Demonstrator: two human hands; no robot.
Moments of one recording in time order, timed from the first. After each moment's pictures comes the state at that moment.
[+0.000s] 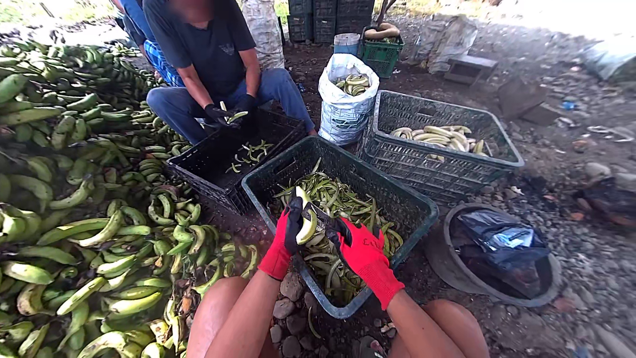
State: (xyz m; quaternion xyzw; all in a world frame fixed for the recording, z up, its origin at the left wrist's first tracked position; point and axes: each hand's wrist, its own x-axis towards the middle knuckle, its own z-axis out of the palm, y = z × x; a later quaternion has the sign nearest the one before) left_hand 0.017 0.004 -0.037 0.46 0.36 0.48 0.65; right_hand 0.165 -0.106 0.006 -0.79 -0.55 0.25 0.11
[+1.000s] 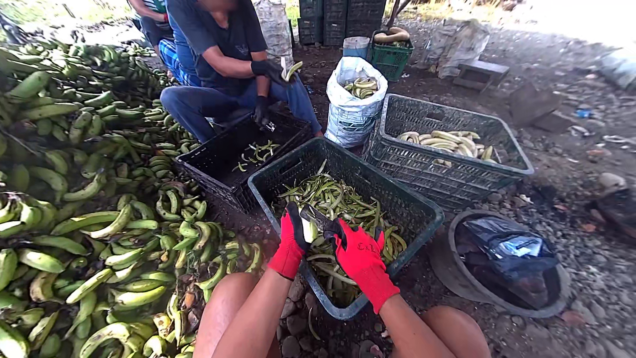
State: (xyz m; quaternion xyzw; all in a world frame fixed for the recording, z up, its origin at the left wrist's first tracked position) left_hand 0.026 -0.008 -0.027 0.52 0.52 0.48 0.49; right_hand 0.151 -0.107 0.013 -0.79 -0.57 0.22 0.09
